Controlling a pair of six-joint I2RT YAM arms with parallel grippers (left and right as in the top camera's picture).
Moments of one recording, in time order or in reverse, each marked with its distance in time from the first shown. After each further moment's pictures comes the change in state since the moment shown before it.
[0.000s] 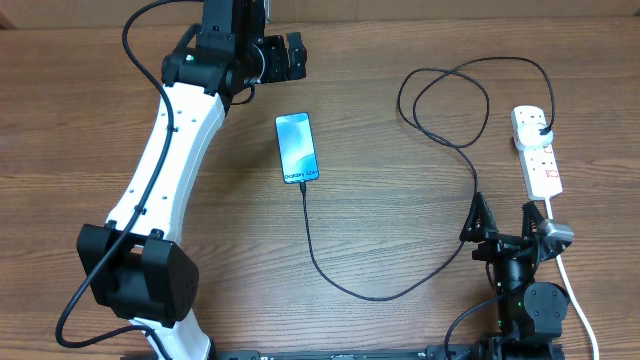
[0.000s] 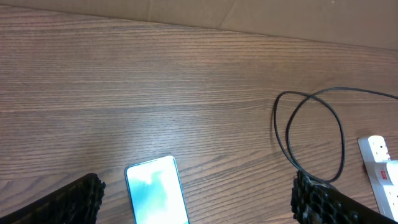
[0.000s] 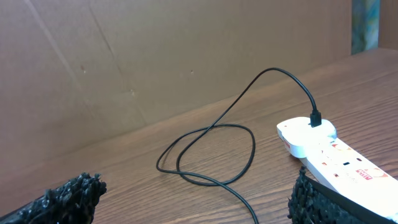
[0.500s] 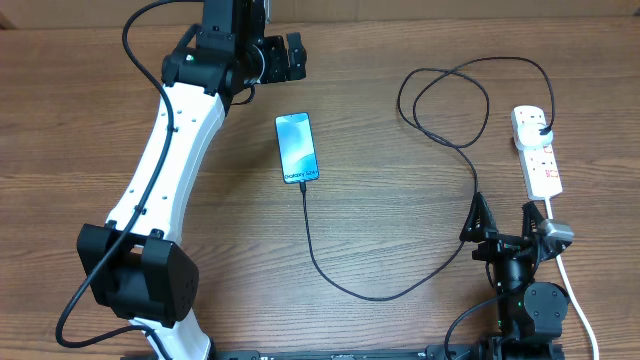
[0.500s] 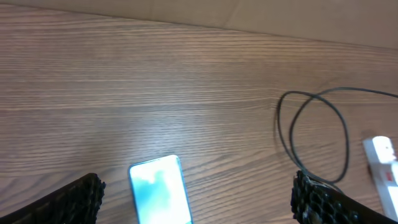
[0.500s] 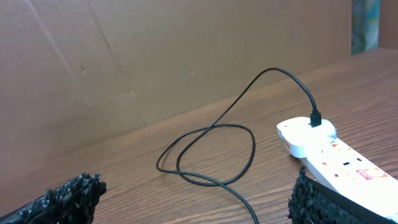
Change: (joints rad) left arm 0.000 0.000 0.000 -0.008 -0.024 0.003; right arm 0.000 0.000 0.000 0.000 0.000 0.000
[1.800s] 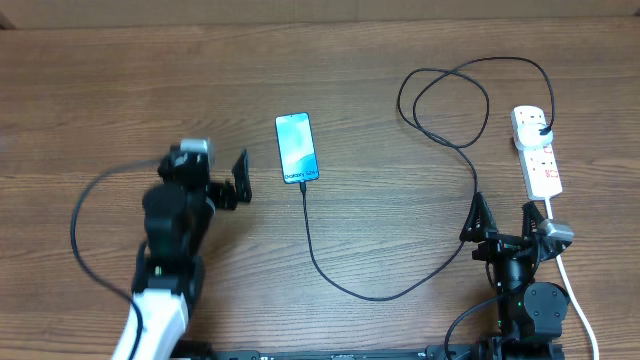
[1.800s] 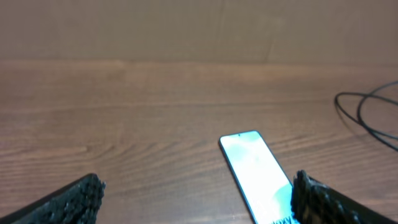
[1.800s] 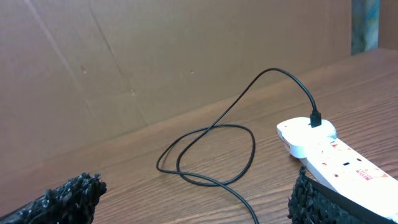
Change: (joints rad) left arm 0.171 -0.864 -1.439 1.071 -0.038 0.243; right arm 0.000 0.000 0.000 0.000 0.001 0.000
